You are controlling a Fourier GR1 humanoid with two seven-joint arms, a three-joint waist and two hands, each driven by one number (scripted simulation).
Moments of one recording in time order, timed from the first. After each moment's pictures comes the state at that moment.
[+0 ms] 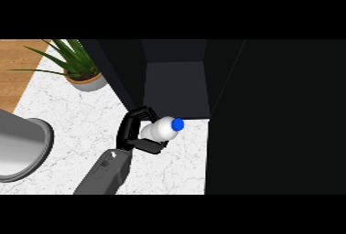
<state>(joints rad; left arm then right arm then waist) -0.44 0.00 -0.21 -0.71 0.23 0.13 -0.68 1.04 -0.30 0.35 -2.49 -0.04 0.27 -0.43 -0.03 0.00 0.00</state>
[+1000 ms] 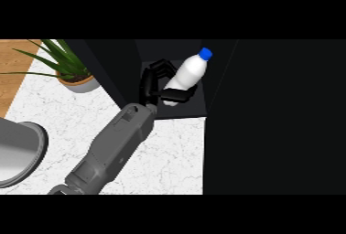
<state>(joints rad) -0.88 0.00 -0.36 -0.57 0.53 0.50 -0.39 1.07 -0.32 0.21 -2.48 -0.08 0.33 -0.51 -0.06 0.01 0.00</state>
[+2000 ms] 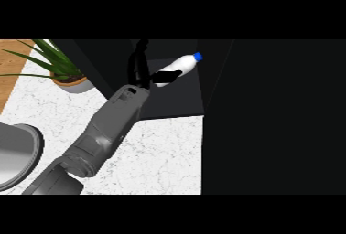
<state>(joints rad) -1.13 0.02 -0.34 -0.17 0.41 0.79 -0.45 1.07 -0.32 0.19 -2.47 -0.11 0.40 -0.55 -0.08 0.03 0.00</state>
